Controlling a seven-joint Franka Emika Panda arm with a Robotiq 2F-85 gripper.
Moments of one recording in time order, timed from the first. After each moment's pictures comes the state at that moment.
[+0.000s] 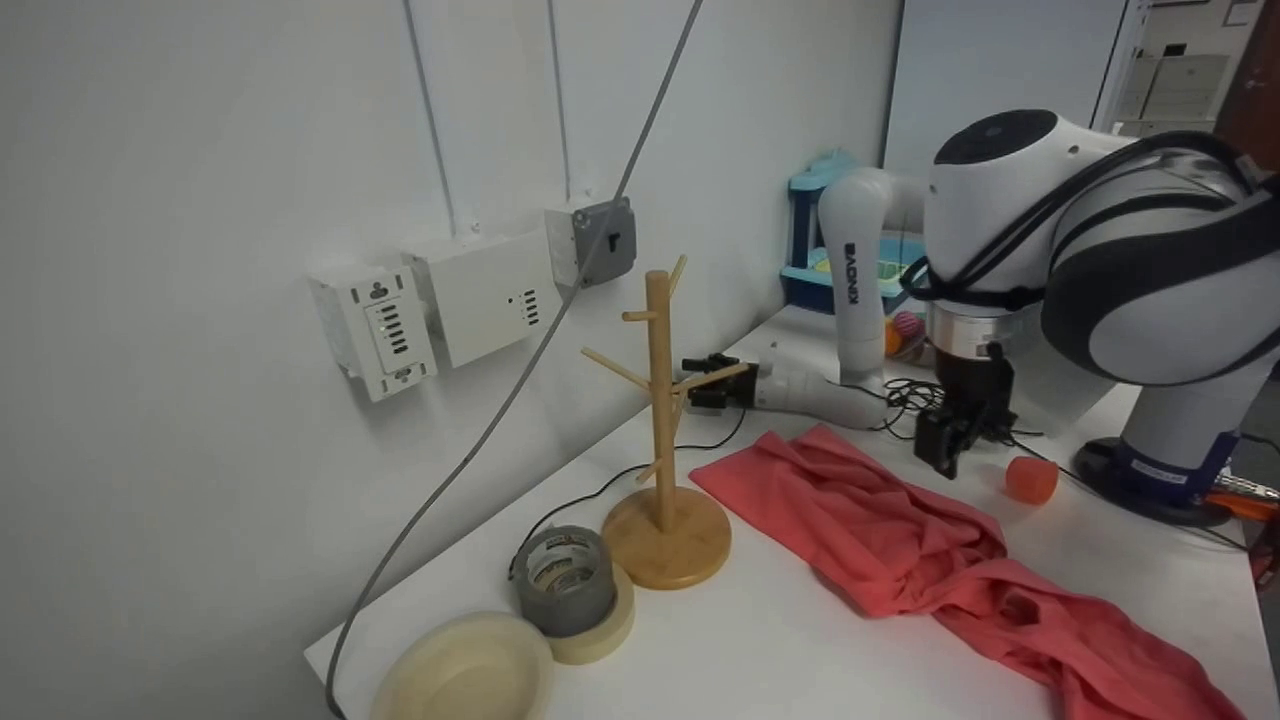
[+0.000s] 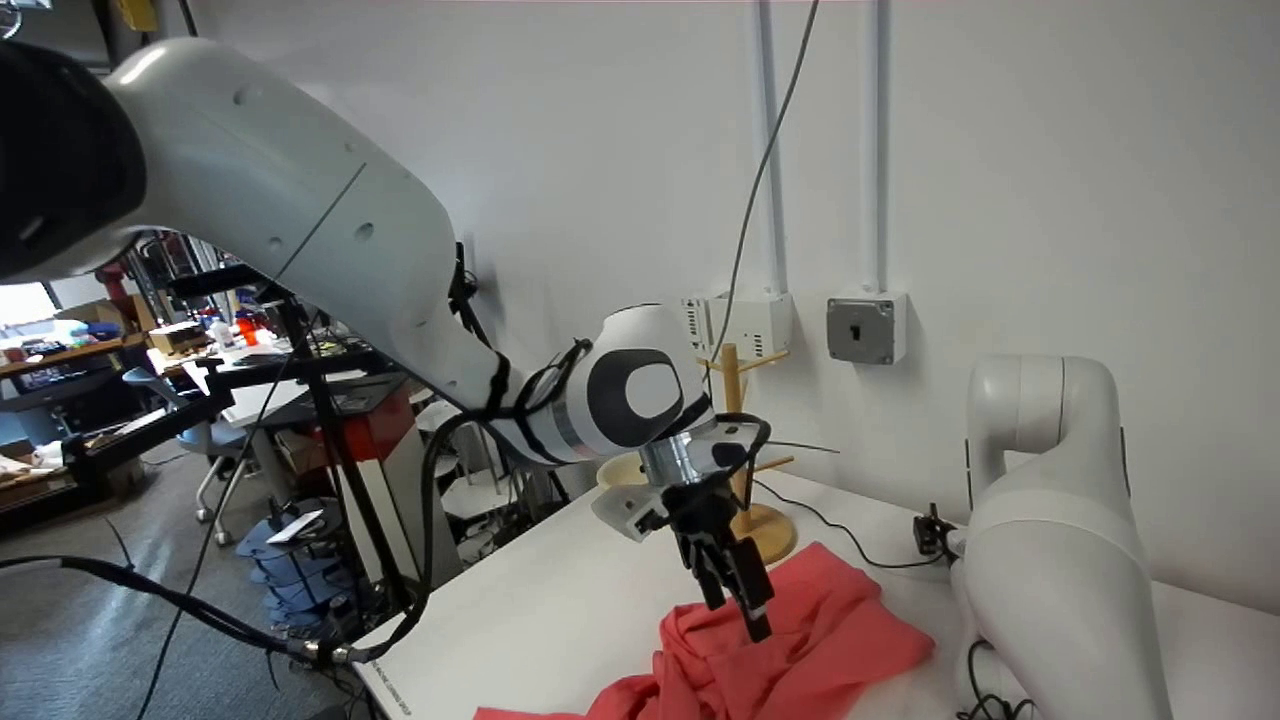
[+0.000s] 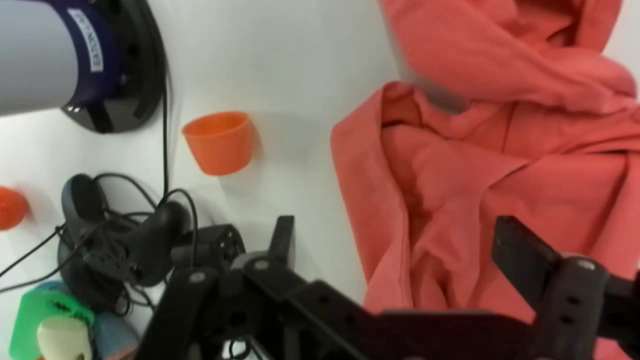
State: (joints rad) arm 0.03 0.38 -0.05 -2.04 -0.47 2.36 0.50
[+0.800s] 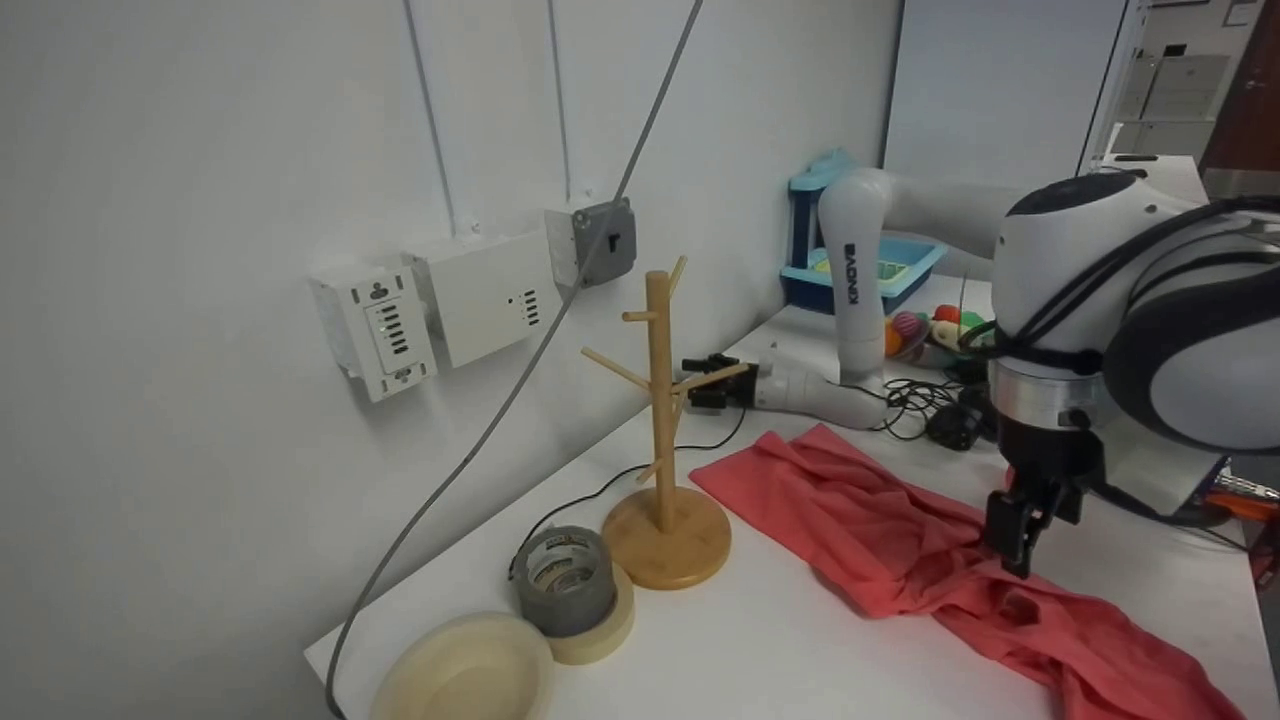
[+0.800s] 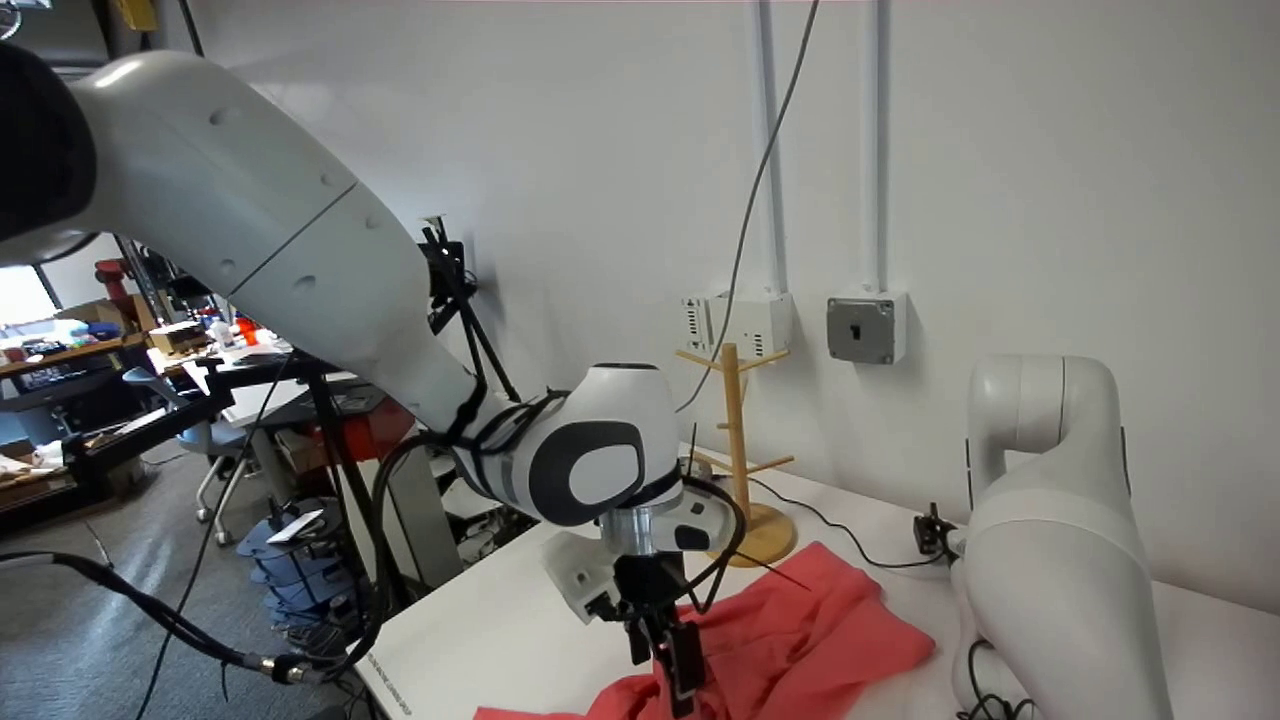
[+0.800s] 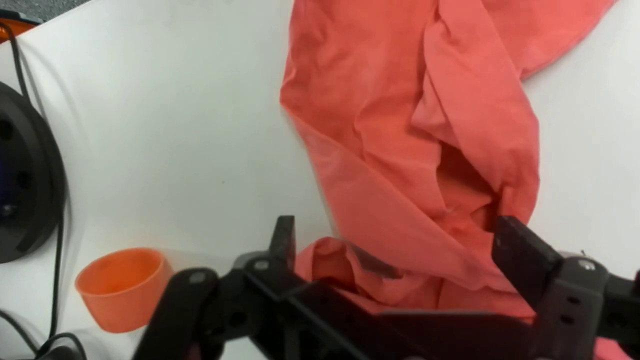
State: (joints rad) arm 0.03 0.33 -0.06 -2.26 -0.21 2.44 0.26
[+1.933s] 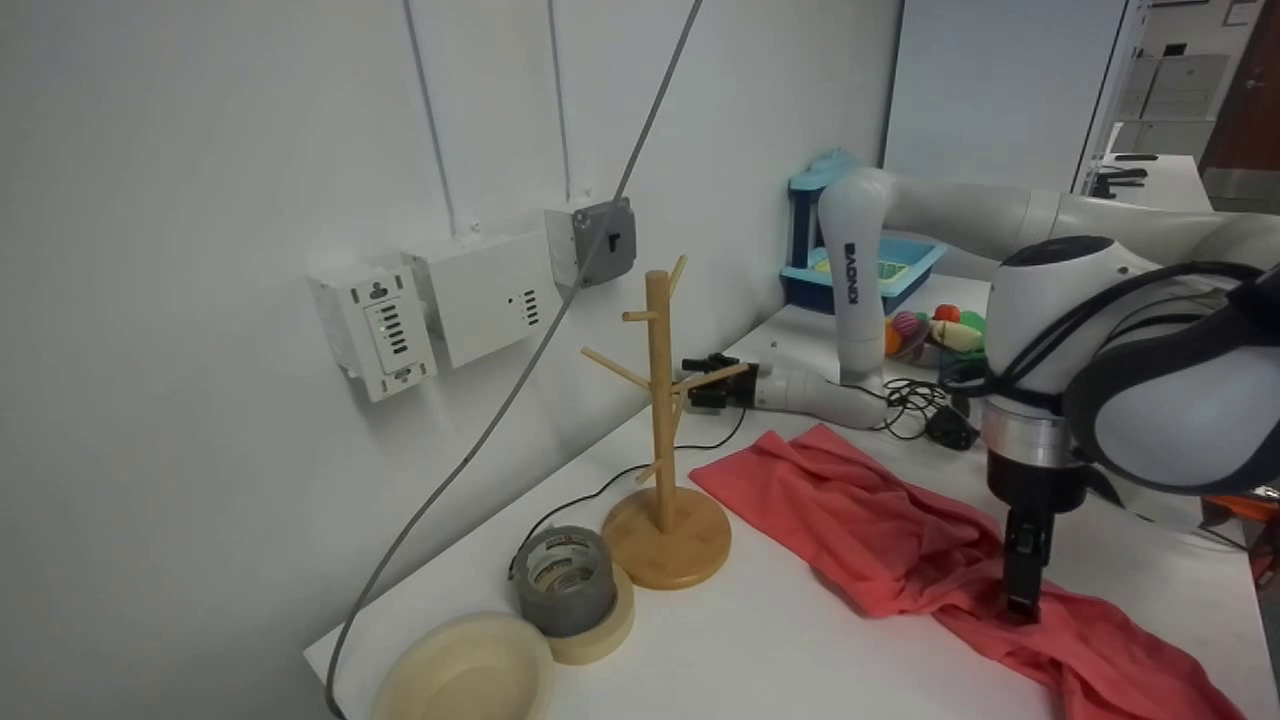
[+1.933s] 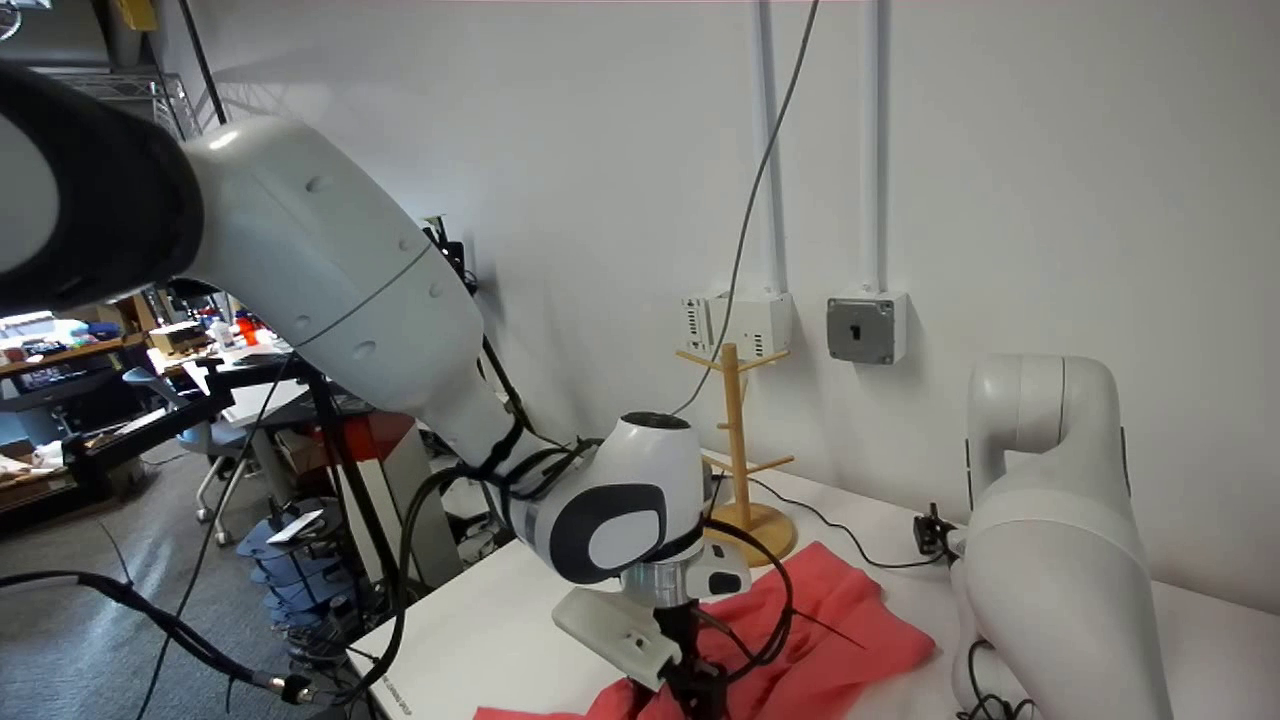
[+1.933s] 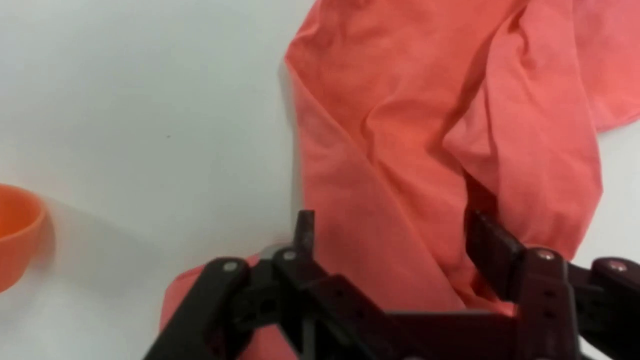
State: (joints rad) arm -0.05 0.46 -0.01 -2.22 -0.12 2.53 -0.19
